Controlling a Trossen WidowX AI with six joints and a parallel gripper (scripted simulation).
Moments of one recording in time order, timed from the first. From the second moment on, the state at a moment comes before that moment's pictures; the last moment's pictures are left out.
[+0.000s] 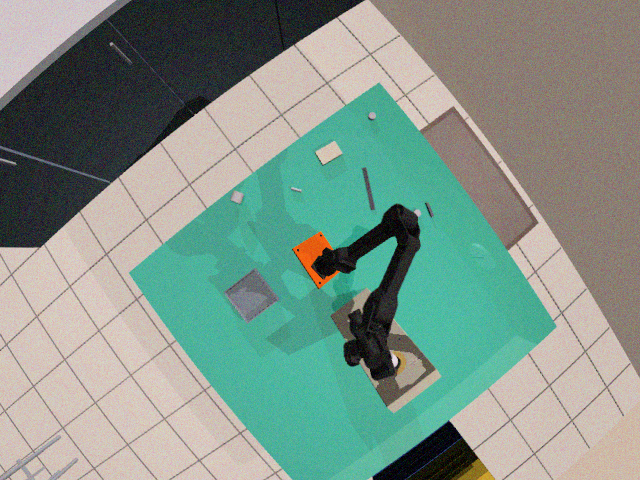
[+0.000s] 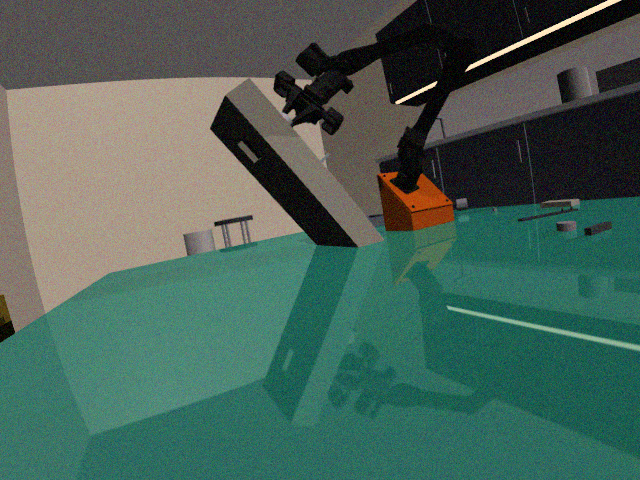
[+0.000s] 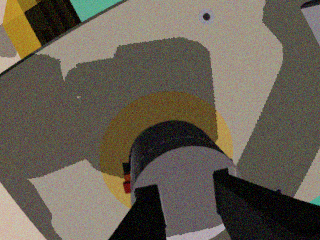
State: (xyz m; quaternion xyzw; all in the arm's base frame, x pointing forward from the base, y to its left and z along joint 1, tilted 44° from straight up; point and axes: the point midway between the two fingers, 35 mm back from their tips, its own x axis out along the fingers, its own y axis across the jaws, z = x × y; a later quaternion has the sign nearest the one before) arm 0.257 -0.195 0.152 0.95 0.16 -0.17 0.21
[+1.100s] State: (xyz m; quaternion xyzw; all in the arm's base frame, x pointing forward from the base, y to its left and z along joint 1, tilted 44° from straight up) arm 0.223 -0.147 0.111 0.95 0.16 -0.16 0.22
